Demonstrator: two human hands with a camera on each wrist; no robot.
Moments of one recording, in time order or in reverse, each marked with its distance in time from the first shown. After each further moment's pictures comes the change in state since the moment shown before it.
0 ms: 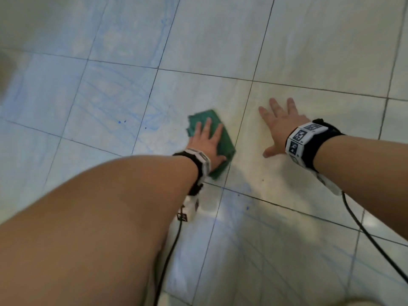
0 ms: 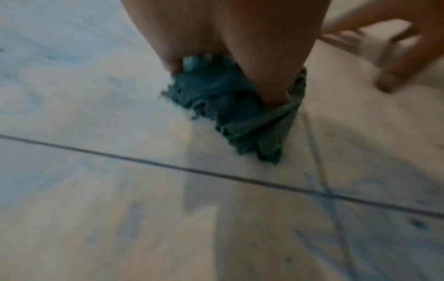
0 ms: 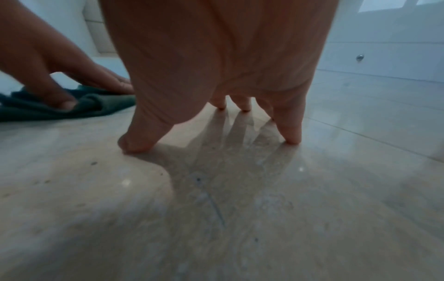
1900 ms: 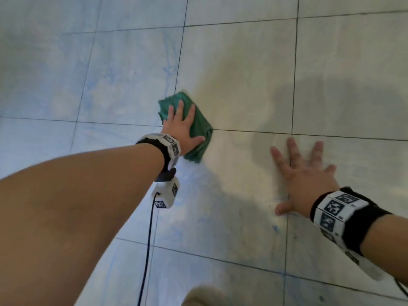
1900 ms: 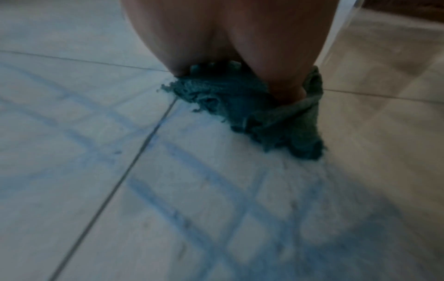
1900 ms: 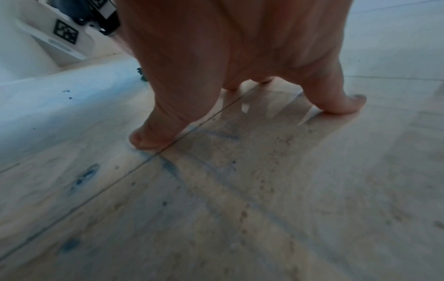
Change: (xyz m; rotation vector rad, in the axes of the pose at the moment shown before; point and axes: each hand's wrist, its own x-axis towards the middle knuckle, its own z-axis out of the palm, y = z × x) left_hand 0.160 -0.172 -0.143 -0.012 0.130 0.048; right_hand 0.049 -0.073 -0.042 0.202 -0.135 0.189
